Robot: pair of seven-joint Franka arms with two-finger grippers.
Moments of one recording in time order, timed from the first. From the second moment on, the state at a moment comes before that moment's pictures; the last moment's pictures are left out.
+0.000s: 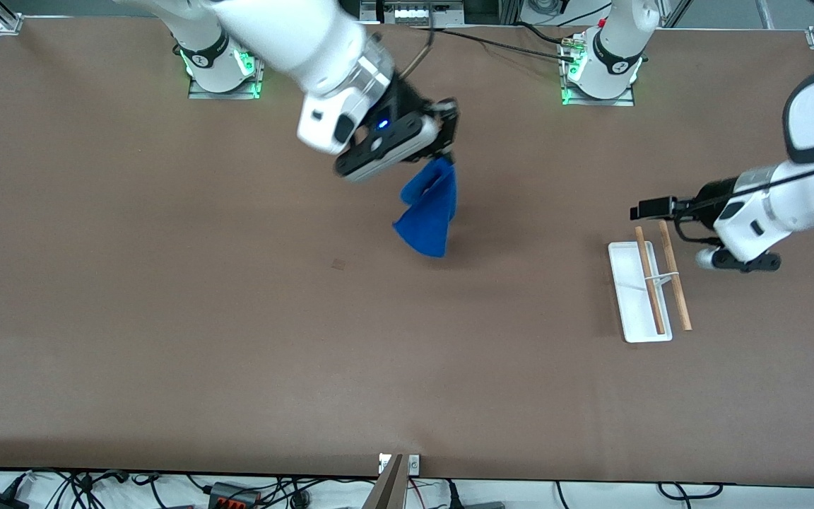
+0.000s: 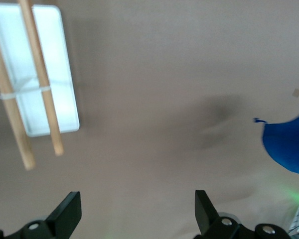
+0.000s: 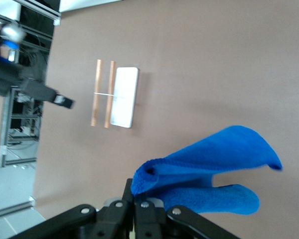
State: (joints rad) left arm -0.06 0.27 0.05 -1.60 -0.33 1.59 0.07; right arm 0.62 0.46 0.17 -1.12 0.36 2.05 0.52
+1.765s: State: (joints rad) left arm -0.08 0.44 -0.10 -1.93 -0.89 1.94 1.30; right arm 0.68 0.47 0.17 -1.12 0.36 2.14 0.55
